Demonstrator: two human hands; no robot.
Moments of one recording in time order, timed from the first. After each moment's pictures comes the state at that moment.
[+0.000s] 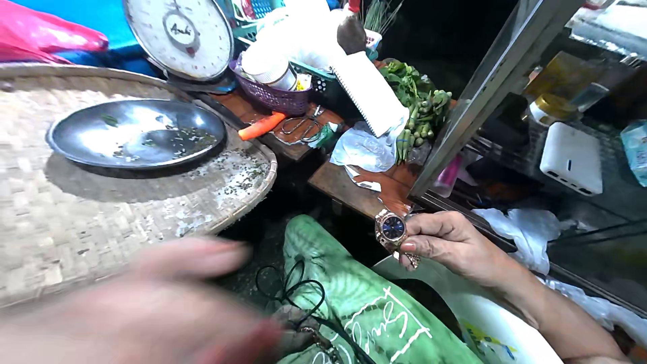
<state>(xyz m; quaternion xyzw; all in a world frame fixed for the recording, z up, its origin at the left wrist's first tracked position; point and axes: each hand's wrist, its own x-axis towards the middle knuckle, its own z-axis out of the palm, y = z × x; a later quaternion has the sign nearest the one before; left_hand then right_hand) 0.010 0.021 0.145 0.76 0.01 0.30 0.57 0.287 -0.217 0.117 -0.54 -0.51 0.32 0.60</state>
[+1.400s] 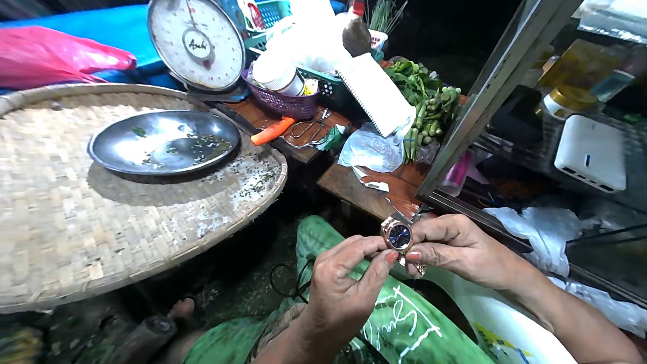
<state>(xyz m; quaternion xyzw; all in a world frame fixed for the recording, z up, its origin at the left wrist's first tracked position) 0.137 -0.053 0.086 0.73 -0.05 0.35 0.58 0.286 -0.217 0.116 -0.52 -0.53 0.33 0.58</state>
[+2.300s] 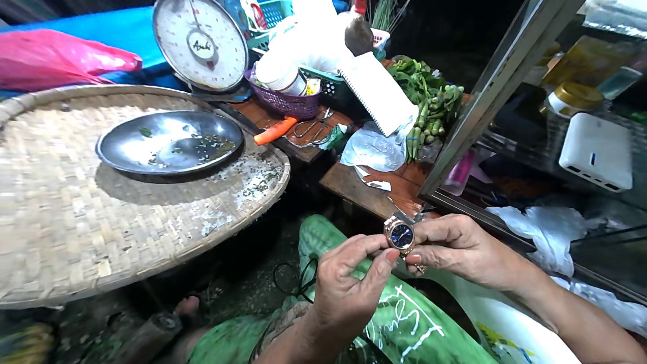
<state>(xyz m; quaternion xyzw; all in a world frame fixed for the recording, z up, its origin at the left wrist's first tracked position) 0.139 -0.056 0.082 0.72 -0.06 0.36 0.60 0.285 -0.217 0.117 -0.53 -0.54 0.31 0.57</state>
